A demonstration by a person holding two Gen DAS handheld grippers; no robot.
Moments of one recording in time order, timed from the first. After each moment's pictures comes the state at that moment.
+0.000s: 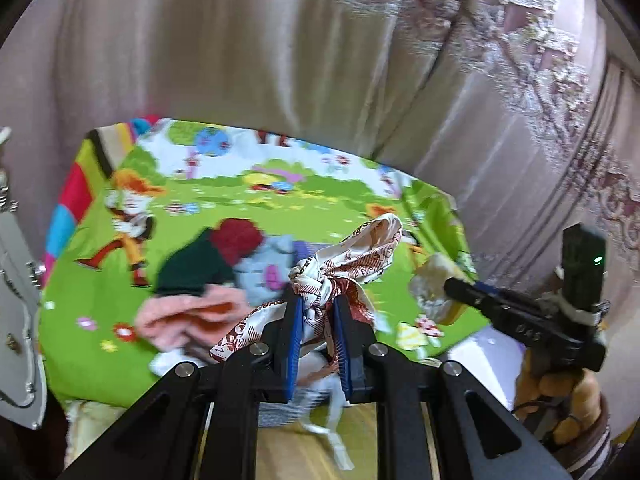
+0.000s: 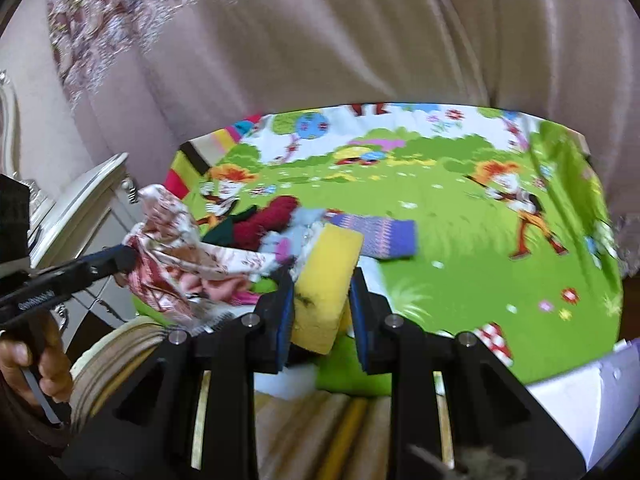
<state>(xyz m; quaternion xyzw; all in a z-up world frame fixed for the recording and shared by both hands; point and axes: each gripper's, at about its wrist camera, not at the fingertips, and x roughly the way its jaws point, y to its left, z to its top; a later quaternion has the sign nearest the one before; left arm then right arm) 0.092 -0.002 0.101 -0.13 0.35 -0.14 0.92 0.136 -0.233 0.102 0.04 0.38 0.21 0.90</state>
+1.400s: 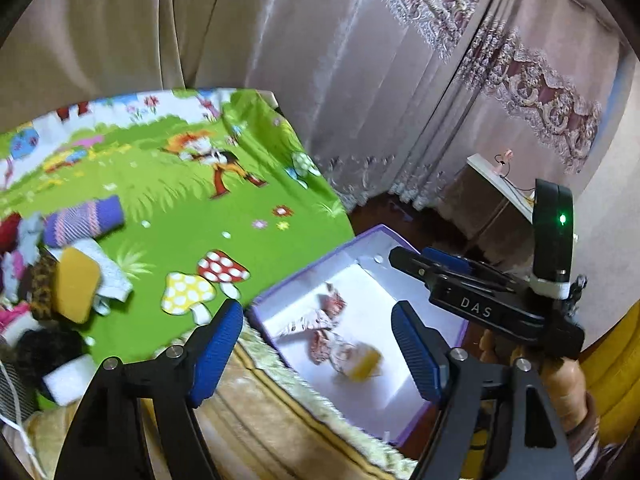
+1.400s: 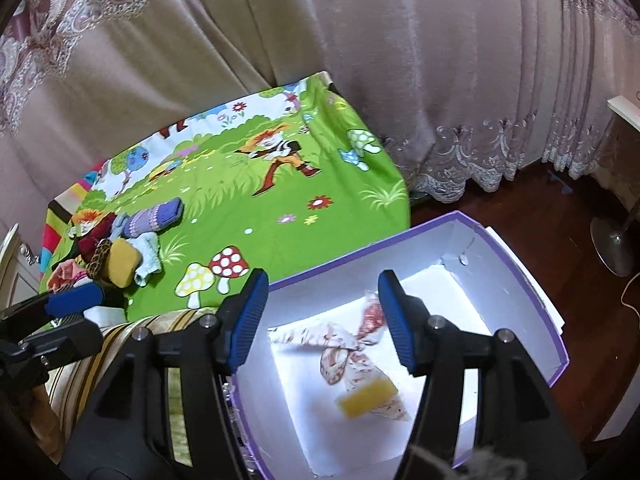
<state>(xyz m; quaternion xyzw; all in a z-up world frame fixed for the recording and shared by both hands) 0.072 -0.260 0.068 -0.03 0.40 -0.34 0.85 0.041 -0.455 0.068 0.11 0.39 -0.04 0.91</state>
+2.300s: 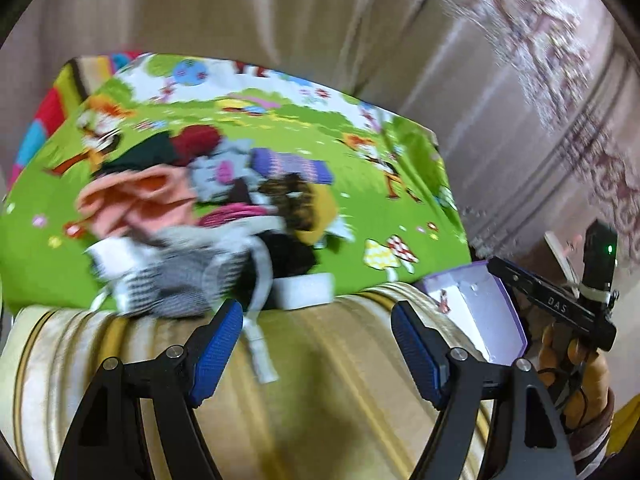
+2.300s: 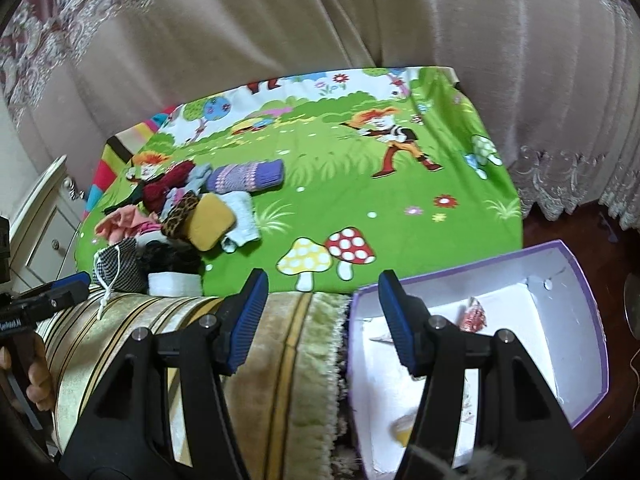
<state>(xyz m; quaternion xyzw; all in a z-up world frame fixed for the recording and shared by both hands) 0.048 -0.042 0.043 -0.15 0.43 -0.15 0.88 0.063 -0.342 0.074 0.05 0.42 0.08 0.90</state>
